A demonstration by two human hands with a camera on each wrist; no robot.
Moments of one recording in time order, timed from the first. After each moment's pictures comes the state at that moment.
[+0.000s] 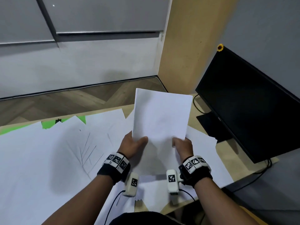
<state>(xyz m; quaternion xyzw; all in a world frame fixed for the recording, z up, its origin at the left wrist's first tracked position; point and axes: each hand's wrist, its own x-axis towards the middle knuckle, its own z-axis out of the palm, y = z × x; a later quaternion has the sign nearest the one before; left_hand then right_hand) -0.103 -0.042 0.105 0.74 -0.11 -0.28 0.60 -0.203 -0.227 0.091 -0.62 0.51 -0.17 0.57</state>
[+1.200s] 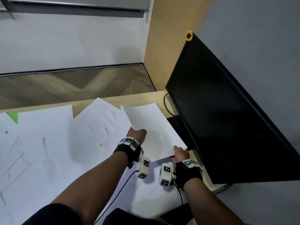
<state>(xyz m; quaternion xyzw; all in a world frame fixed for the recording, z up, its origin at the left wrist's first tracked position) -0.114 -0.339 0.018 0.77 0.10 -0.32 0.53 -0.259 -0.488 -0.052 -0.51 0.65 -0.08 0.55</state>
